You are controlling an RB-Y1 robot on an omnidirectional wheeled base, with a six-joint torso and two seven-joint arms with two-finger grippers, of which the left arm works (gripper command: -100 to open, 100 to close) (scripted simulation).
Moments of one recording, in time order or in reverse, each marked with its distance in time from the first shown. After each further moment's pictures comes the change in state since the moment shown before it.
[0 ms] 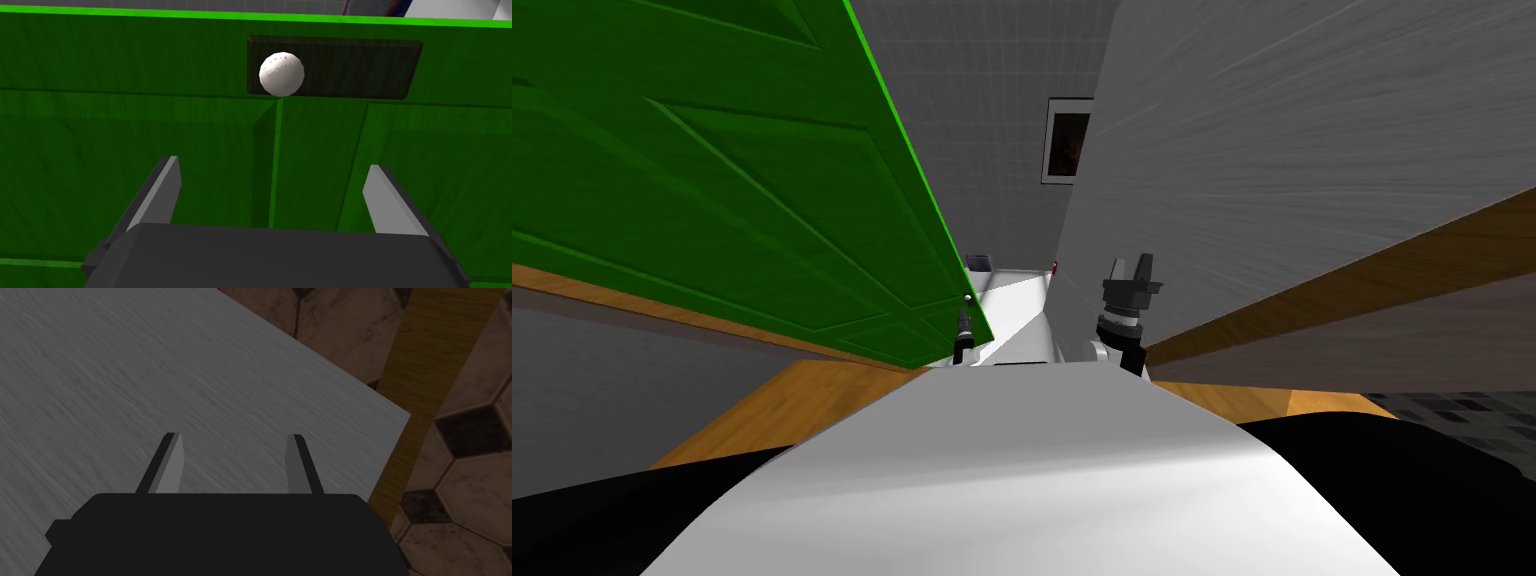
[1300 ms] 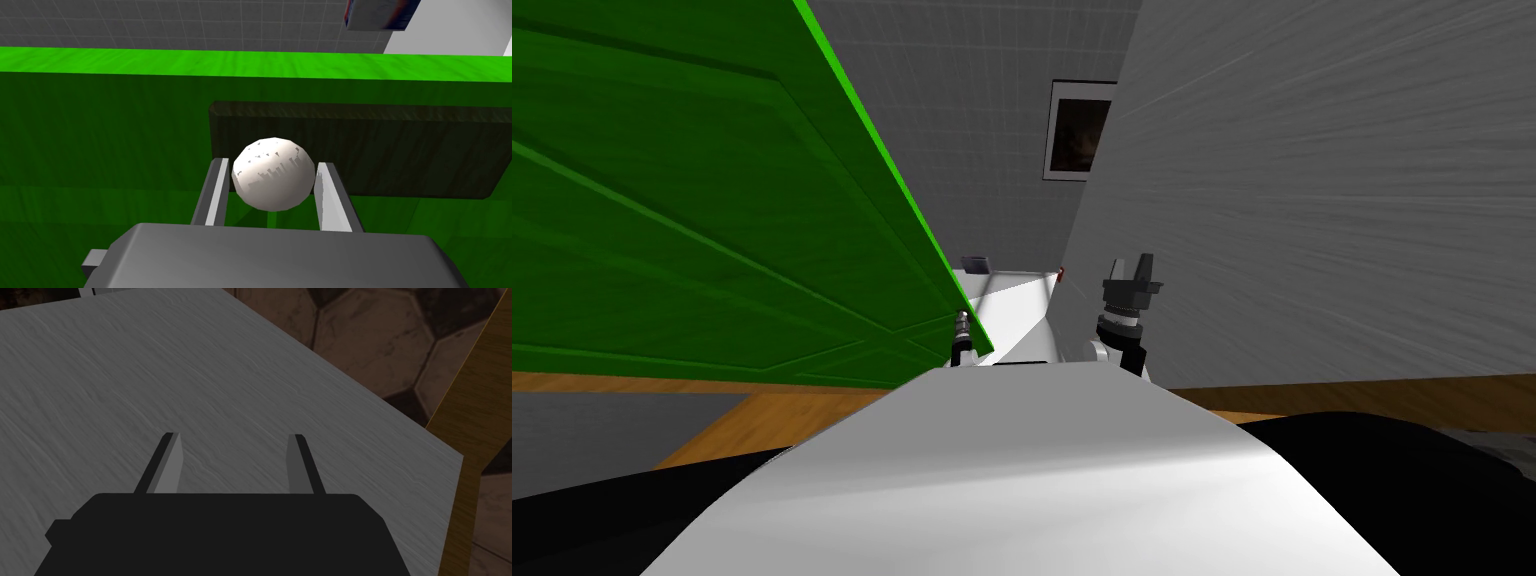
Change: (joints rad) arm 0.014 0.012 0.011 0.007 0.006 -0.027 -0.003
